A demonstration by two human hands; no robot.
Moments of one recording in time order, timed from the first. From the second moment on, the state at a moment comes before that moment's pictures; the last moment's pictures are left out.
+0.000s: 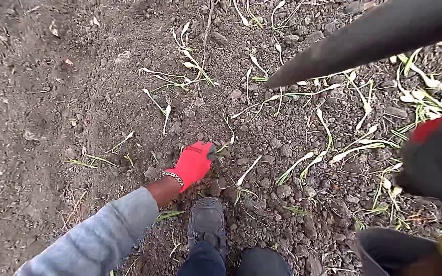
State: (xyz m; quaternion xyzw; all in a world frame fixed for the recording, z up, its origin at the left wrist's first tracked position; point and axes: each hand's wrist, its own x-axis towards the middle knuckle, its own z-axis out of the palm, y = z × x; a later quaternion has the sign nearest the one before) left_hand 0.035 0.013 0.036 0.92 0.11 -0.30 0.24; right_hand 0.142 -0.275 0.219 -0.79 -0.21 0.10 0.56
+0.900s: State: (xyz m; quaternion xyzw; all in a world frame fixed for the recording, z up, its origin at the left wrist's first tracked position) left_hand 0.041 -0.040 0.035 0.85 0.20 -0.28 0.39; right_hand 0.129 -0.307 0.285 -0.78 -0.09 0.03 0.62
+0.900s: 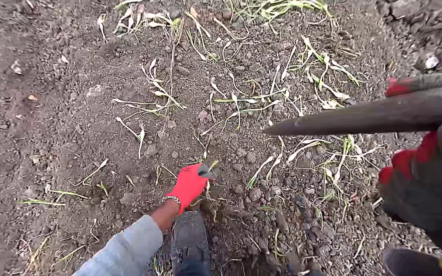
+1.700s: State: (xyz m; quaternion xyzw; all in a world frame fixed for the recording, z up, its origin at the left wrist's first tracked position) left_hand 0.100 -0.061 0.003 0.88 0.30 -0.27 0.23; right_hand 0.185 -0.370 0.191 -0.78 -0.06 0.26 0.57
